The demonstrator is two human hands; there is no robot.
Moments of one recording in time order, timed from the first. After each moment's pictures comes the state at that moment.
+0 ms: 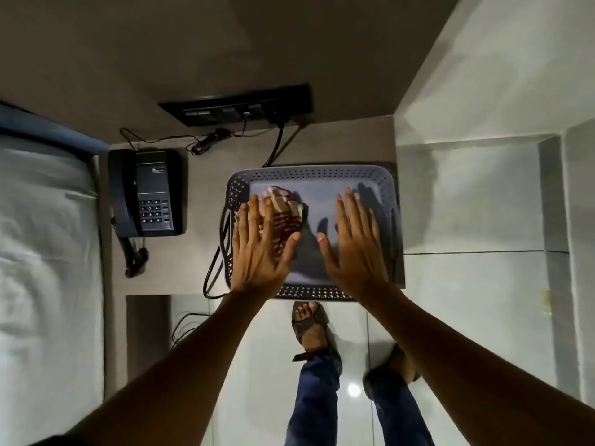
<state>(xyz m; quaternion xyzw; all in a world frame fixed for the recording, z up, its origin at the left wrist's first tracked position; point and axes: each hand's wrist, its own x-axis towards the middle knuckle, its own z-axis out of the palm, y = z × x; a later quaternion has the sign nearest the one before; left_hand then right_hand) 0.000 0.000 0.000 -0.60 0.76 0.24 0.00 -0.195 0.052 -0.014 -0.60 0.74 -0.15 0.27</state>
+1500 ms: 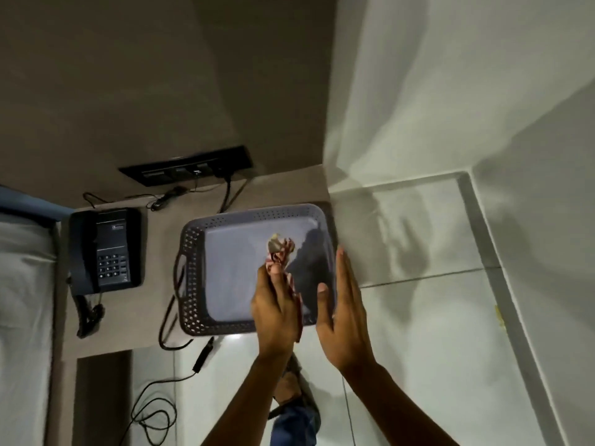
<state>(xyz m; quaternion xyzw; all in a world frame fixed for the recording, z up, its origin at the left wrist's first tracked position) -0.127 0.081 0.055 -0.64 0.52 0.48 -0.32 -0.222 0.148 0.039 -0.43 0.76 -0.39 0.29</state>
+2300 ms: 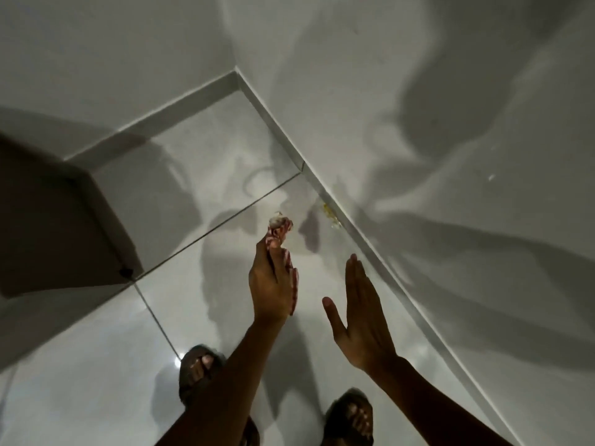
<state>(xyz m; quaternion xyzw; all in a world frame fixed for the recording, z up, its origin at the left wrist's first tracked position) -0.468 0.414 -0.180 -0.48 0.68 0.52 -0.19 -0.518 0.602 -0.211 -0.33 0.90 -0.21 0.21</state>
